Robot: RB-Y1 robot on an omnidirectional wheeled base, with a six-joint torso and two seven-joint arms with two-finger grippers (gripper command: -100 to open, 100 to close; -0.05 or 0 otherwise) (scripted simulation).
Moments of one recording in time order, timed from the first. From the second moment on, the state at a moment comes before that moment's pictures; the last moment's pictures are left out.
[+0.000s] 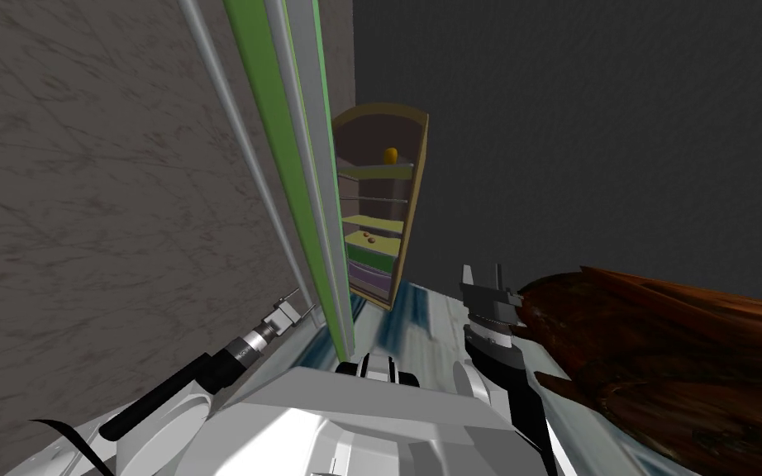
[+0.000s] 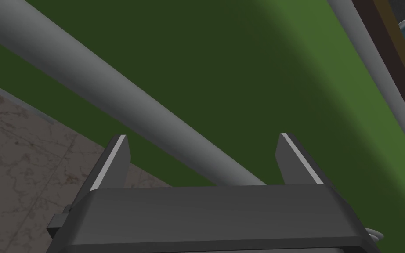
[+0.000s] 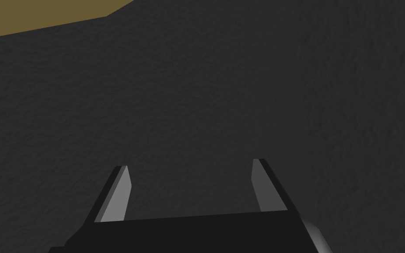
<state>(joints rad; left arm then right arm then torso) 0.67 1.18 -0.34 -1.97 1.06 -0.69 0.55 0.51 0.03 0.03 -2.32 -0.04 -0.59 -0.13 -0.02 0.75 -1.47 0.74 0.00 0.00</state>
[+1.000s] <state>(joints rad) 0.66 1.19 -0.35 -1.98 1.04 -0.70 0.55 0.51 0.03 0.03 -2.32 -0.04 -0.59 -0.13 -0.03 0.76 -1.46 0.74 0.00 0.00</state>
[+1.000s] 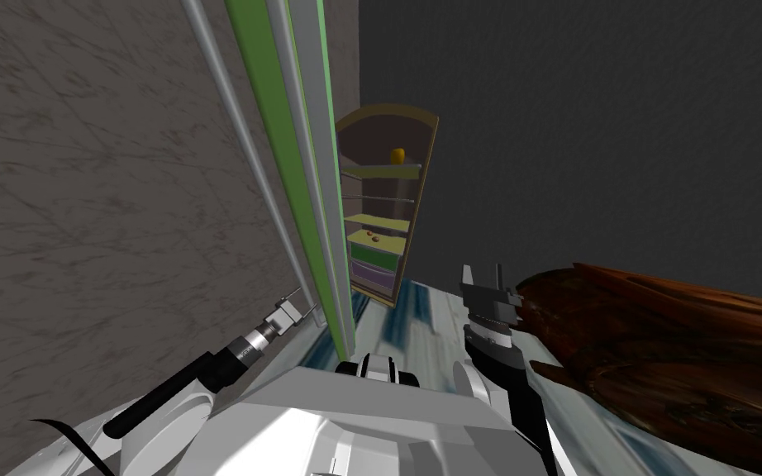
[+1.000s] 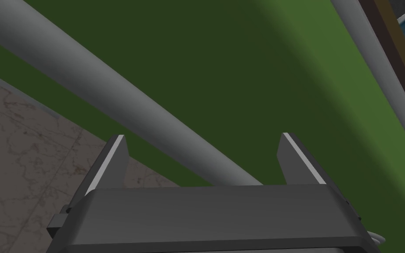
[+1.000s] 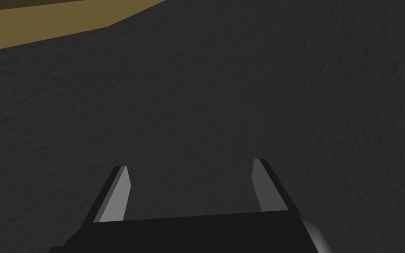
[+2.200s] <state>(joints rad) 0.64 1.22 -0.35 -1.95 1.01 -0.73 0.59 0.51 0.03 0.03 -2.32 -0.04 -0.59 -0.13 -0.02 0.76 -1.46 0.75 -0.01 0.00</state>
